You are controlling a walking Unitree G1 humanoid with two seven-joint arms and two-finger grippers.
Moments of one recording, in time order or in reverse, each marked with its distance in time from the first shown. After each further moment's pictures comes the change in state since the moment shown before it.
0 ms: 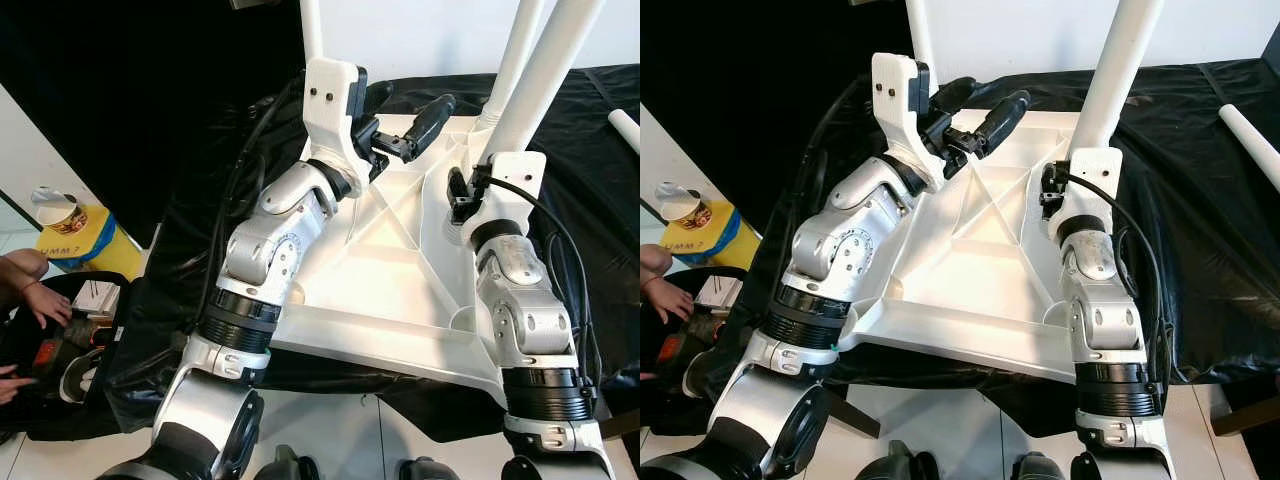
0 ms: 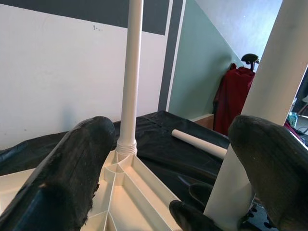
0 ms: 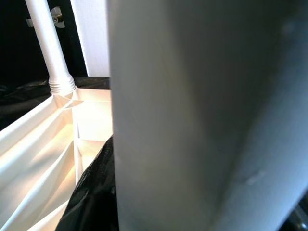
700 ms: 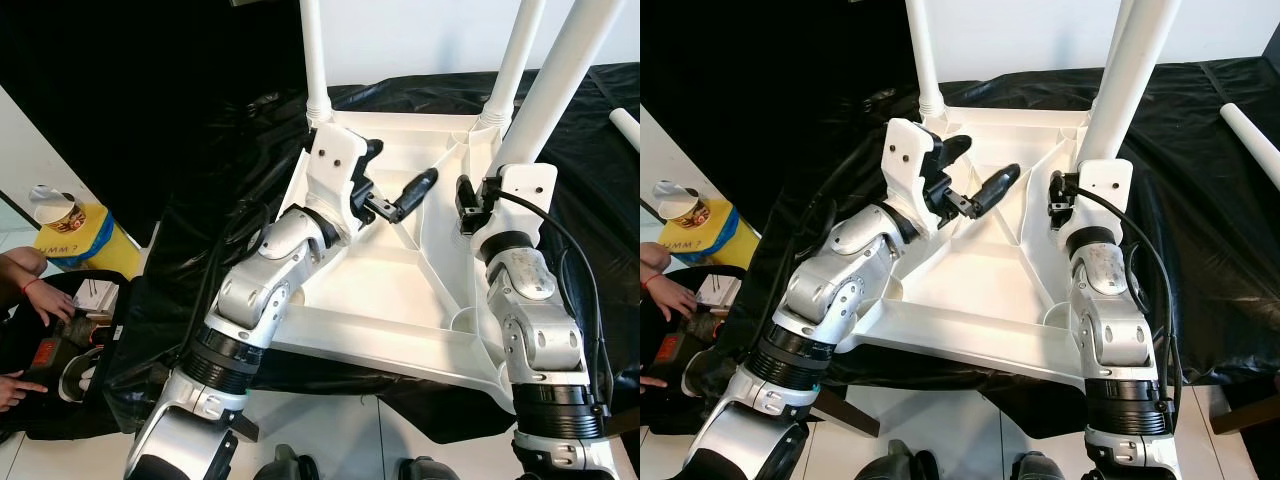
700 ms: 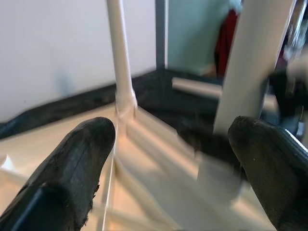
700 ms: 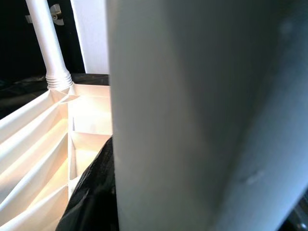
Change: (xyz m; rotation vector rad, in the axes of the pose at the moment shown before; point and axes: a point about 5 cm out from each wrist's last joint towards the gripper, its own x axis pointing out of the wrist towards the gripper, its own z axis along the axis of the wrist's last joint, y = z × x) left arm -0.038 -0.013 -0.045 0.161 0.199 -0.046; right arm -0.014 -0.009 -0.004 -0.024 -0.017 0.006
